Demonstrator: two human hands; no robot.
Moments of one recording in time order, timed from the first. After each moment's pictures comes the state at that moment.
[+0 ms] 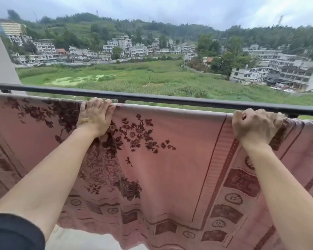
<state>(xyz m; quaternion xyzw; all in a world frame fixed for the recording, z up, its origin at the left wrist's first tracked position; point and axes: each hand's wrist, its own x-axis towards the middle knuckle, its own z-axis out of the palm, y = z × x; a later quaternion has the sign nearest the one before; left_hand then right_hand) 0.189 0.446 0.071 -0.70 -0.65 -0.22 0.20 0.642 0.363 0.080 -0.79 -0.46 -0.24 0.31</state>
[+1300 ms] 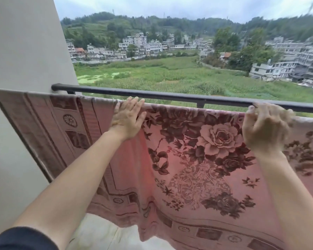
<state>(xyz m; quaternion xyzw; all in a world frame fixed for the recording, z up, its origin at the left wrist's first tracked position) -0.199 0.534 0.063 -0.76 -0.59 -0.24 0.15 0.175 0.464 0.073 -0.72 -0.50 -0.25 0.41</state>
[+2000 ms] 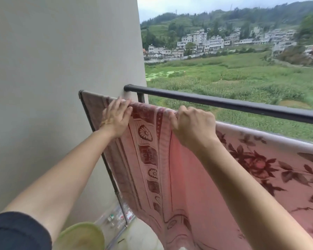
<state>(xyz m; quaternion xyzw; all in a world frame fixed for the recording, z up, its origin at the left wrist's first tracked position) -0.553 0.615 0.066 -0.59 -0.76 -0.25 0.12 -0.279 0.611 0.100 -0.50 -0.81 -0.13 0.27</state>
